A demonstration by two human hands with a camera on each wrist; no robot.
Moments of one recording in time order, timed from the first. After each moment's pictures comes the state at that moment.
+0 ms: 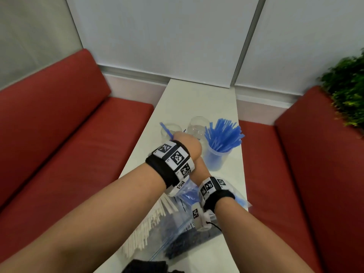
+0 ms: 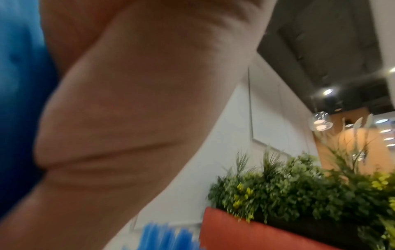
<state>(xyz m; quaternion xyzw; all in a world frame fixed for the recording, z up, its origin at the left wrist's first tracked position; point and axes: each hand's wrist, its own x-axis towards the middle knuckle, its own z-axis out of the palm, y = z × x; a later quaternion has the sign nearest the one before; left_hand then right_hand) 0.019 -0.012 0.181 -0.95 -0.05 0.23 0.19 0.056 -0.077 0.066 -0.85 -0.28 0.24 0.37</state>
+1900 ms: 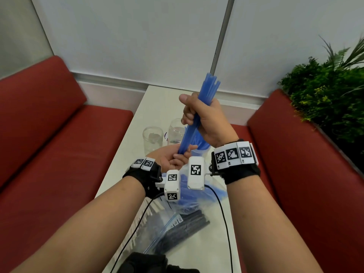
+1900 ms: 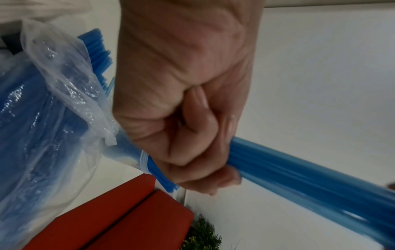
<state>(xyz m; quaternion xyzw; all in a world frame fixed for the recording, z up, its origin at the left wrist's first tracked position) 0.024 0.008 0.103 -0.24 -0.18 0.34 -0.89 0.063 -0.117 0.243 -0.56 -0.34 0.24 0.72</state>
